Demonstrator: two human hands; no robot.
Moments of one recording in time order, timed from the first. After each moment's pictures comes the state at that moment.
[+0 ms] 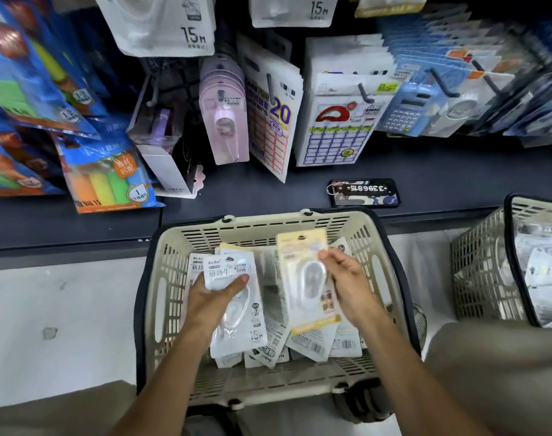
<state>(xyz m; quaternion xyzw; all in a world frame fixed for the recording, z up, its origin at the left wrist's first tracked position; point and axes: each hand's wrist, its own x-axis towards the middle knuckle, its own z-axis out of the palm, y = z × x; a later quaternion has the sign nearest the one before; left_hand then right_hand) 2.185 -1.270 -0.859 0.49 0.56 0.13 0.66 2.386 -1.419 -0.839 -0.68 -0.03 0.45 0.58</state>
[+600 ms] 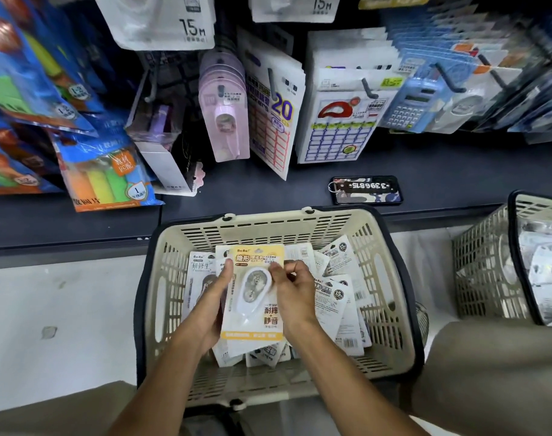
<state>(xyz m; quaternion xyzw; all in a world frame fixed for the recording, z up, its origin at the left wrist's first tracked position) 2.184 -1.266 -0.853 0.36 0.48 -0.01 0.80 2.299 -1.358 -0.847 -0.70 0.08 0.37 0.60</state>
